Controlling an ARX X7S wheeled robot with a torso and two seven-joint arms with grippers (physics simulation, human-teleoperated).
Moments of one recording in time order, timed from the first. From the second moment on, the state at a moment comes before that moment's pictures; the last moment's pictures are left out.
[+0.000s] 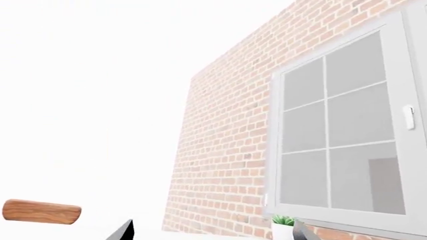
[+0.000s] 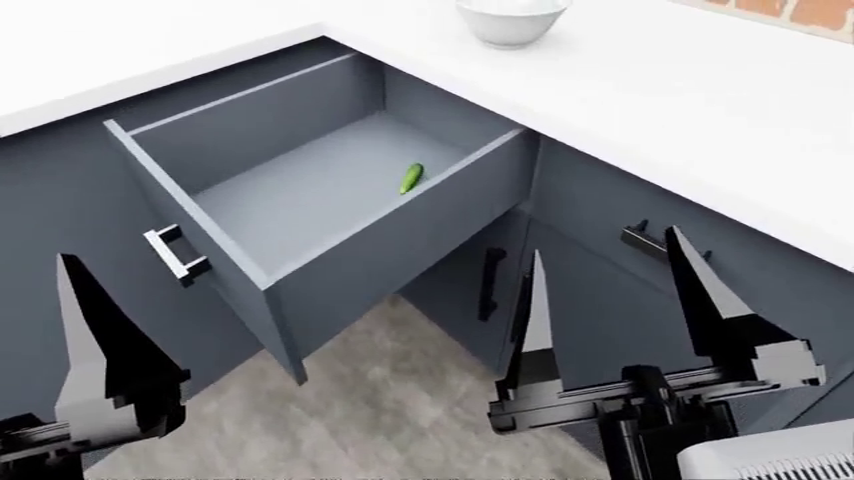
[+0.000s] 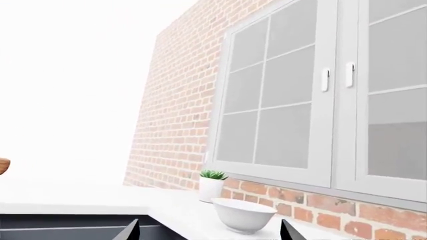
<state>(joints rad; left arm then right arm) 0.22 -0.31 -0.01 0.78 -0.17 0.24 -0.44 0.06 0.50 -0.41 -0.85 0.08 0.15 0.47</state>
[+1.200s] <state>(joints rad) 0.24 -0.33 0.00 0.80 -0.16 0.23 -0.47 0.06 0.53 -0.41 -0.87 0.14 0.20 0.46</state>
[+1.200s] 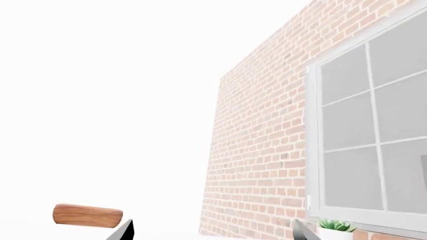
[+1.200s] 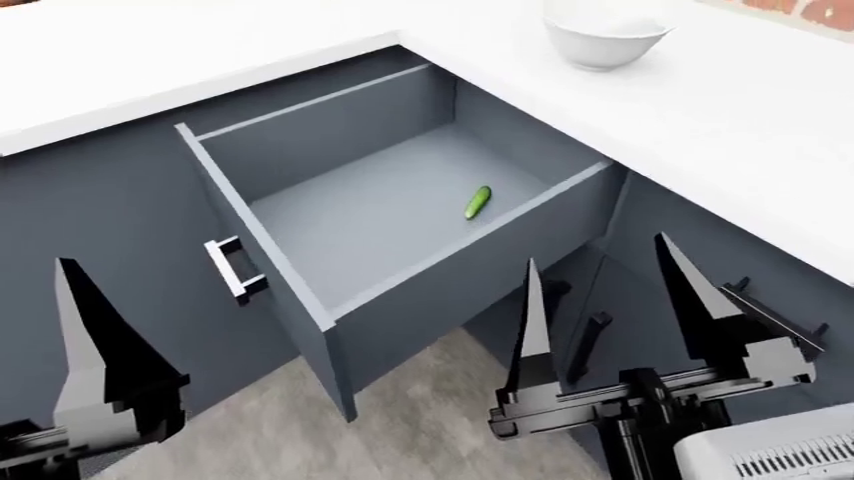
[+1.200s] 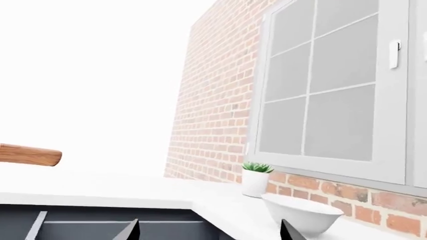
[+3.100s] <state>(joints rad) 0.31 -0.36 -0.05 0.84 -0.18 0.29 -0.51 0.08 0.53 -0.46 -0.90 0.15 0.23 0.46</state>
